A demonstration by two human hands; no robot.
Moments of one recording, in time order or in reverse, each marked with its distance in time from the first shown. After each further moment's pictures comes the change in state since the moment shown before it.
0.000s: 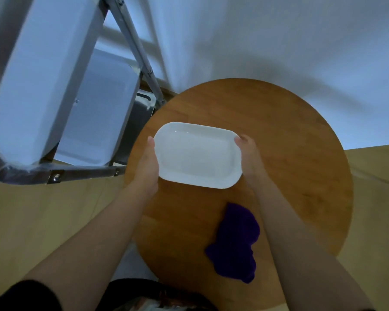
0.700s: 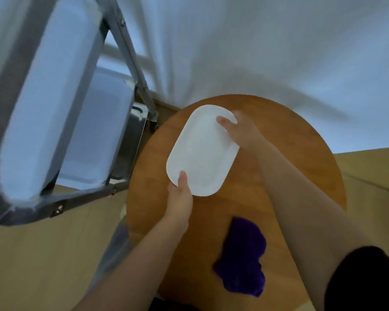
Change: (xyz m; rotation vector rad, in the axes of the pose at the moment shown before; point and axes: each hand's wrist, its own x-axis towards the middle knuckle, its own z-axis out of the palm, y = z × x) left_hand -0.020 -0.015 0.023 0.051 -0.124 -0.187; right_hand 0.068 -0.084 0.022 -0.528 -0.021 -0.178
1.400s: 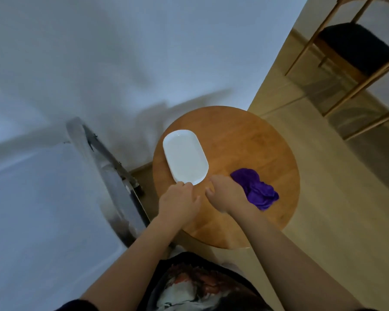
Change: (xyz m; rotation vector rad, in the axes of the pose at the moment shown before) left_hand -0.099 0.063 -0.145 1.678 -0.301 1.457; right_hand -0.287 -0.087 0.116 -0.222 0.497 0.283
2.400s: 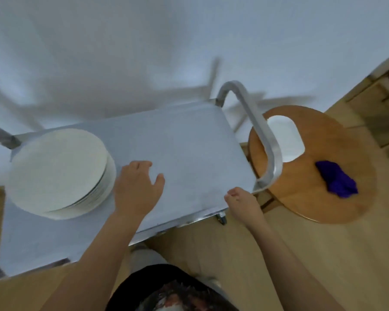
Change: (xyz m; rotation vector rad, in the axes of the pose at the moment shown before) left_hand -0.292 -0.337 -0.125 -0.172 0.412 -0.411; right_hand -0.175 -0.294 0.131 0.468 -0.114 0.142
